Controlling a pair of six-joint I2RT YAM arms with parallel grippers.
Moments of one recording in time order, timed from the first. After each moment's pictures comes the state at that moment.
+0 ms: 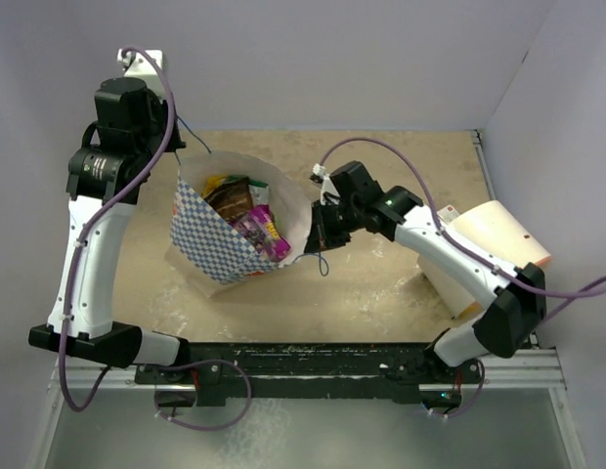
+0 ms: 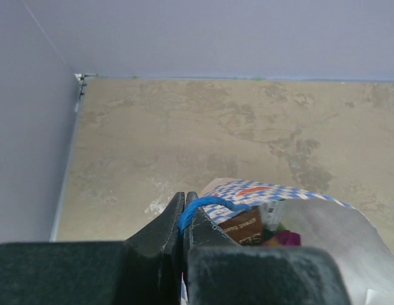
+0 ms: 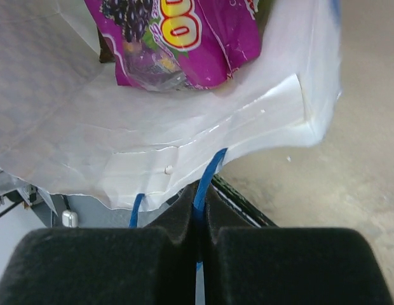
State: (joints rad) left arm -0.23 1.38 1.91 -0.88 -0.22 -0.11; right arm 0.71 1.44 1.33 -0.78 -0.37 0.53
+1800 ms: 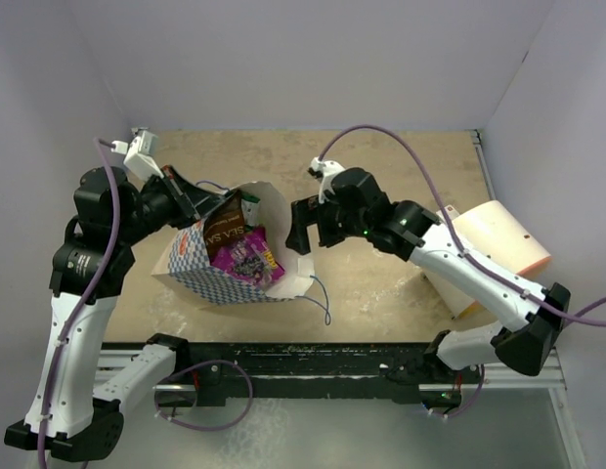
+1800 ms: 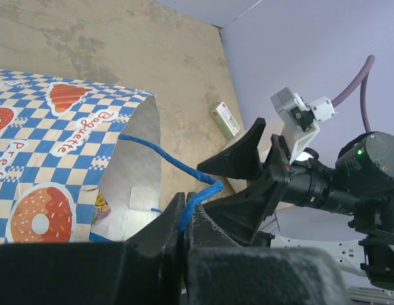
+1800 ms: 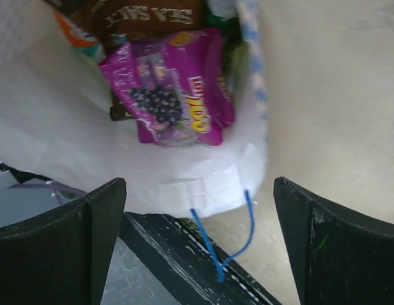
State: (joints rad) left arm -0.21 0.89 1.37 -0.75 0.40 -0.73; right arm 0.83 1.34 1.38 -0.69 -0.06 0.42
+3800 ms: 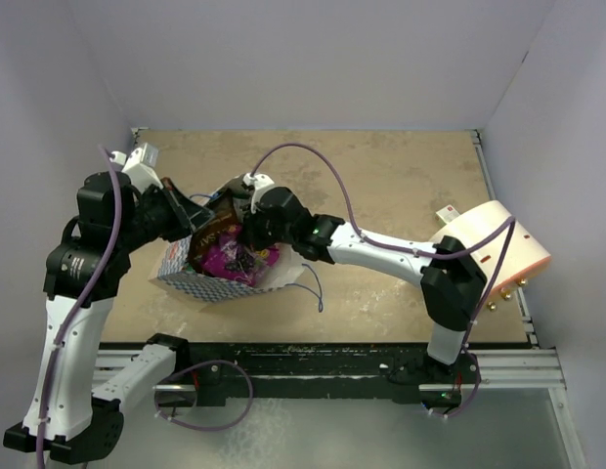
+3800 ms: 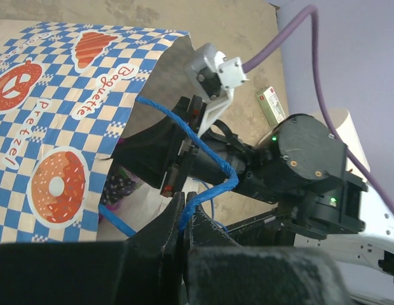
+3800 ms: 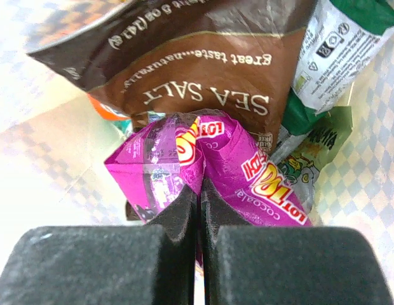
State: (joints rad) left arm -0.21 0.89 1.41 -0.97 0.30 -0.65; right arm 1.00 1.80 1.39 -0.09 -0.03 0.48
